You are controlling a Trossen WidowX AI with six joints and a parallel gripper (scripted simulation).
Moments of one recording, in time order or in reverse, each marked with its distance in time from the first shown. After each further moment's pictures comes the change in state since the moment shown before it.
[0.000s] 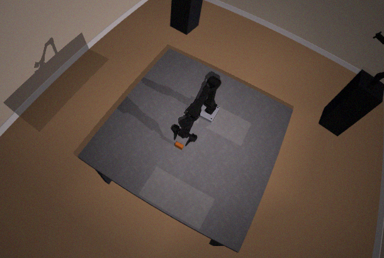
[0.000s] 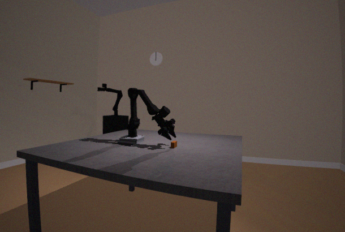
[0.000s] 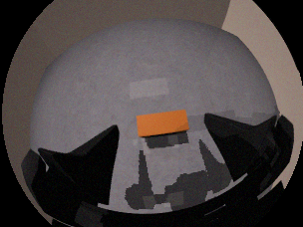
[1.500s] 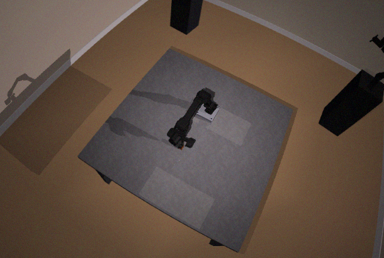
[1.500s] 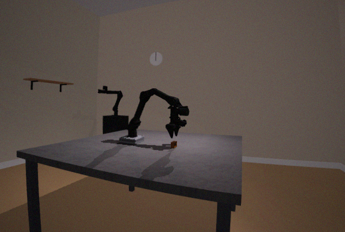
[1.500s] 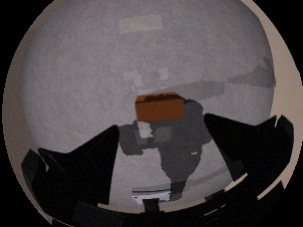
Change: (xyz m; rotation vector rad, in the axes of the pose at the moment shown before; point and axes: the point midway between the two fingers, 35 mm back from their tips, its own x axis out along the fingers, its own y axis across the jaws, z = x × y) arm -0.001 0.000 0.036 -0.014 0.689 -0.011
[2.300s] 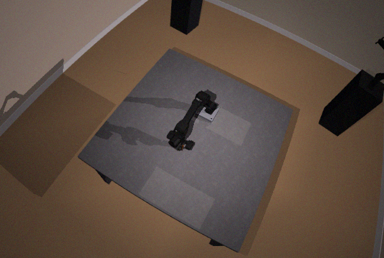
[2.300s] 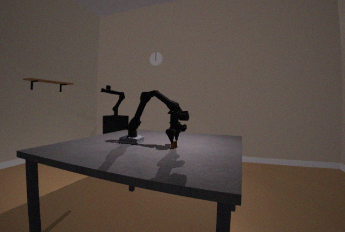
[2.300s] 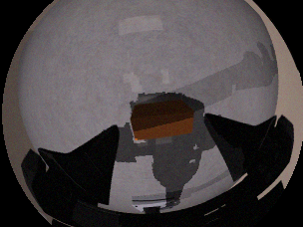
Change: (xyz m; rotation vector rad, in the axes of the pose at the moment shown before) arm 0.036 -0.001 0.002 0.007 -0.009 -0.002
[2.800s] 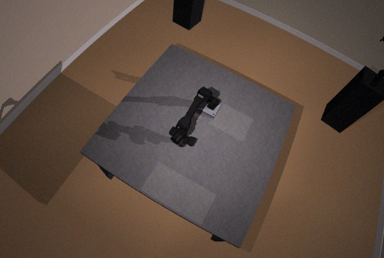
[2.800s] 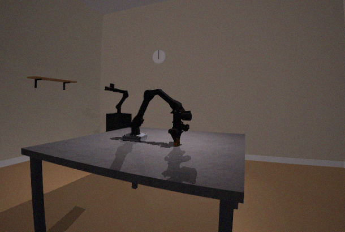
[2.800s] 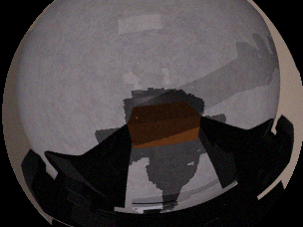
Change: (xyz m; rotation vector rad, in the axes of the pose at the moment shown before) arm 0.014 0.000 -0.002 0.001 0.006 0.000
